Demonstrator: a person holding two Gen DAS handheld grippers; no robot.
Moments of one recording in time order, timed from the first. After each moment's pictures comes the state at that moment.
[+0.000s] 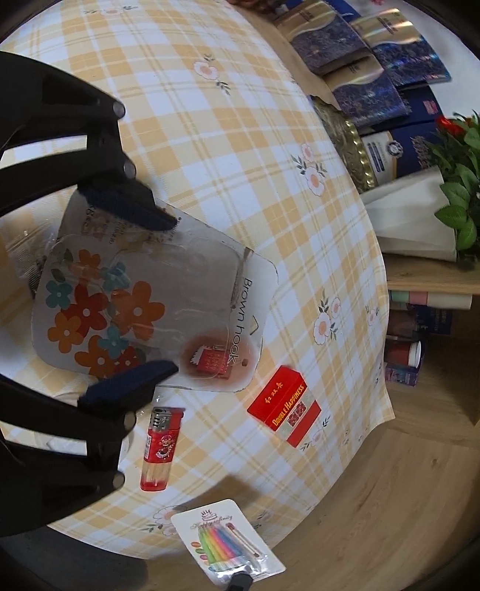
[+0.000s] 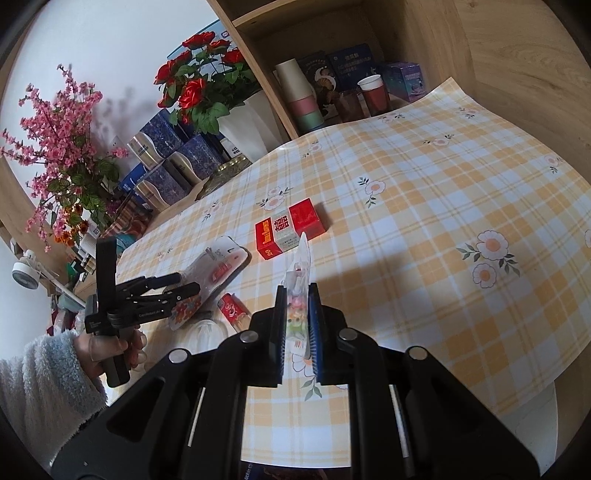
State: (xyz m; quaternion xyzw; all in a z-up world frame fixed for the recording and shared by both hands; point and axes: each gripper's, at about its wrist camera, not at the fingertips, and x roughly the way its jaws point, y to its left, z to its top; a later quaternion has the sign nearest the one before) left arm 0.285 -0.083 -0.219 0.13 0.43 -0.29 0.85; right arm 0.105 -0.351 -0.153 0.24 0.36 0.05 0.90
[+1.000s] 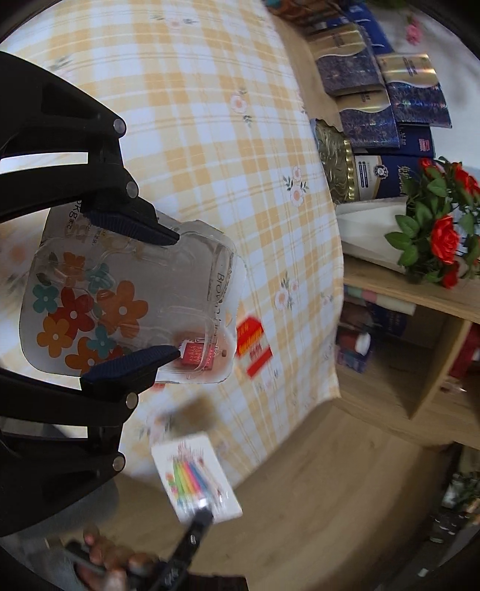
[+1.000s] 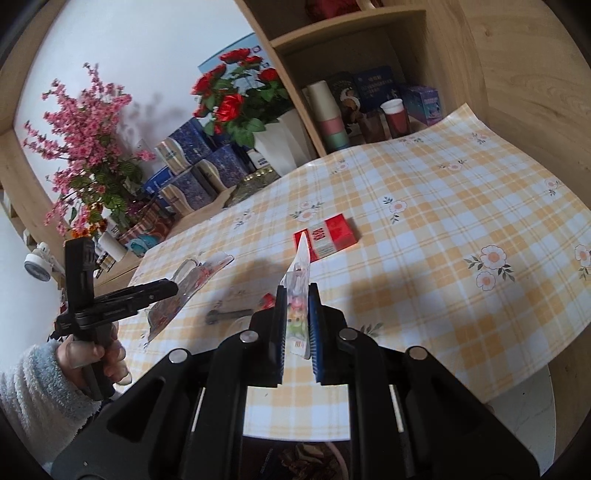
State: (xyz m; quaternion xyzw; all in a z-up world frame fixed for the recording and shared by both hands) left arm 0.205 -0.031 -0.130 0.00 0.41 -0.31 0.86; right arm 0.064 -0.325 -0.105 0.22 0.33 0.07 0.91
